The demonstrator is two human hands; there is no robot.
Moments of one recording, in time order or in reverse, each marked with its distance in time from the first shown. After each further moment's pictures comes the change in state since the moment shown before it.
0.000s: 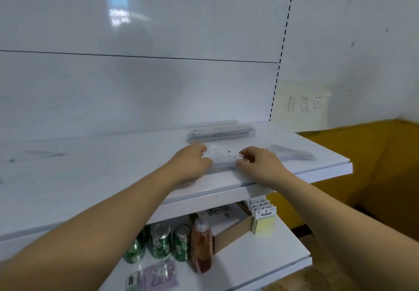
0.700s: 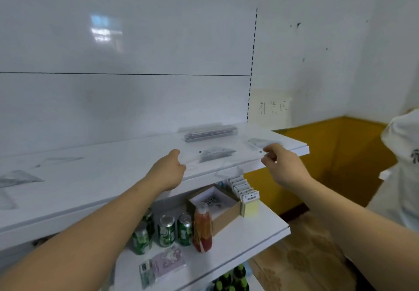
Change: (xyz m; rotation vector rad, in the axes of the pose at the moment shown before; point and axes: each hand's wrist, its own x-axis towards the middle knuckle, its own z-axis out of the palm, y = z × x) left_hand -0.102 -0.042 -0.037 0.005 0.064 0.036; right_hand -0.137 -0.030 -0.038 -0.063 0.329 0.153
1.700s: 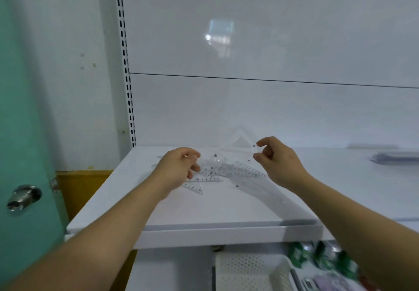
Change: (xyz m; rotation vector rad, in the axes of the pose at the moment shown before) left_hand -0.138 -0.365 -0.292 -0.594 0.330 -0.264; right_hand -0.070 -0.443 0.264 0.347 -0.256 -0.414
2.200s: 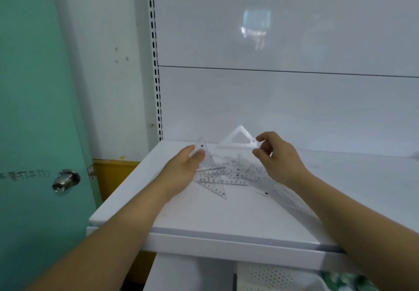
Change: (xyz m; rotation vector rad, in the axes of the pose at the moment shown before) left_hand 0.007 -0.029 -0.024 0.130 0.114 -0.028; right_hand 0.044 -0.008 0.058 0.075 -0.083 -0.168
